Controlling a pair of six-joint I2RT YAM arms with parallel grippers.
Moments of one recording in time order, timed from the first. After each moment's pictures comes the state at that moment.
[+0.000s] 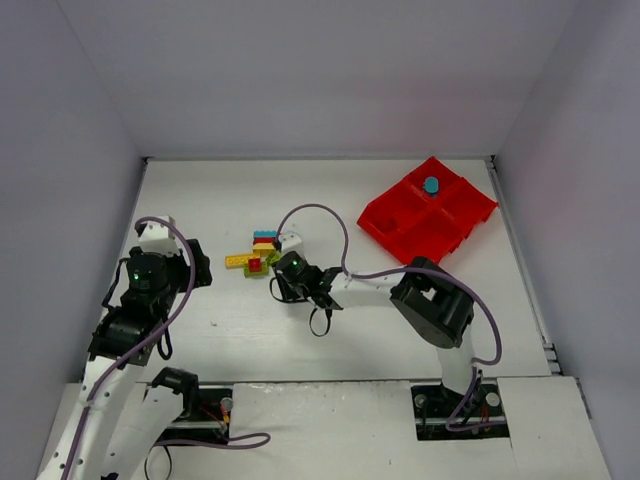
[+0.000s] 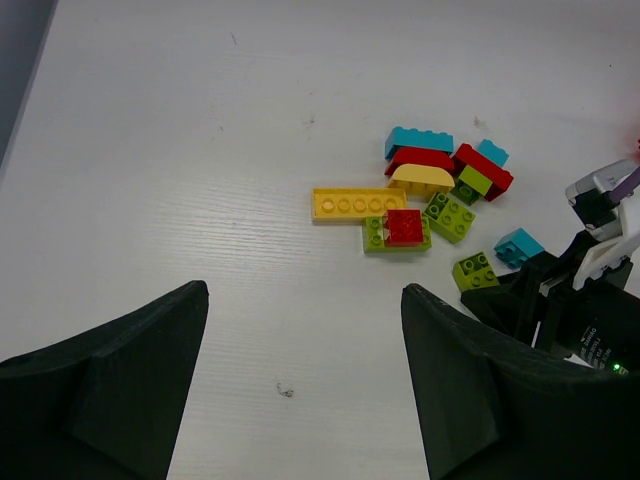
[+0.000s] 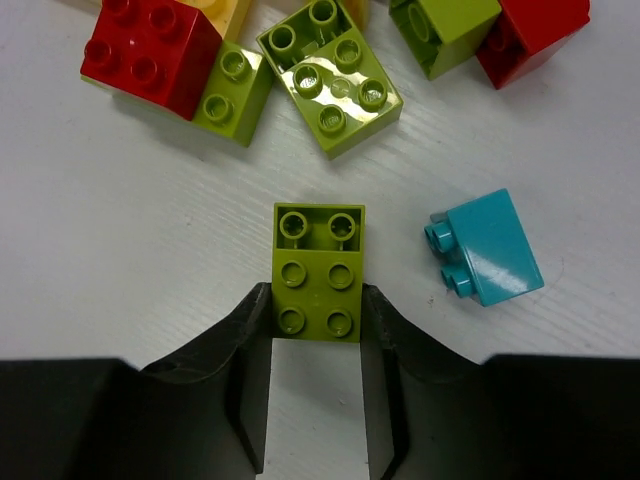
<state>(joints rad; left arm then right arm) -0.23 0.62 0.81 -0.61 -0.22 -0.25 1.00 1.97 1.12 0.08 0.28 0.42</state>
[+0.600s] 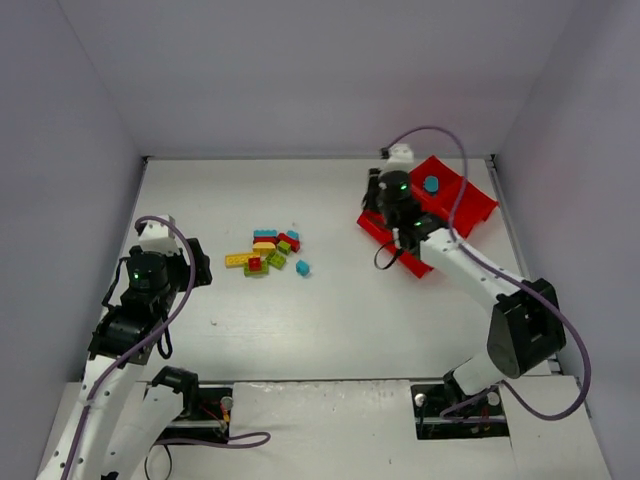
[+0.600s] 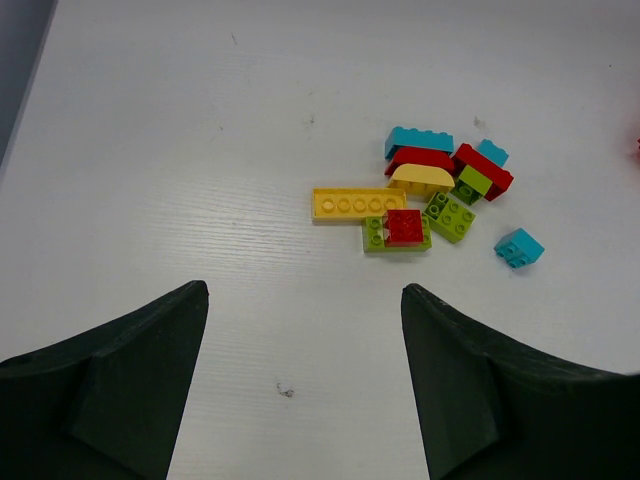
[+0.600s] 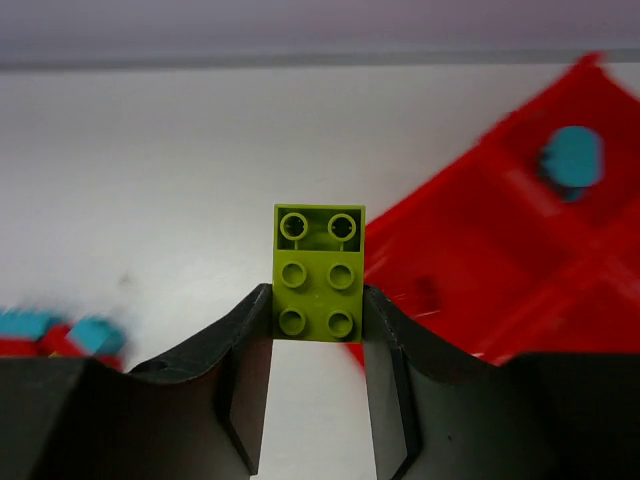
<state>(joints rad) -0.23 0.62 0.81 -0.62 -0.22 -0.25 0.57 1.54 1.11 0.02 0.35 0.24</state>
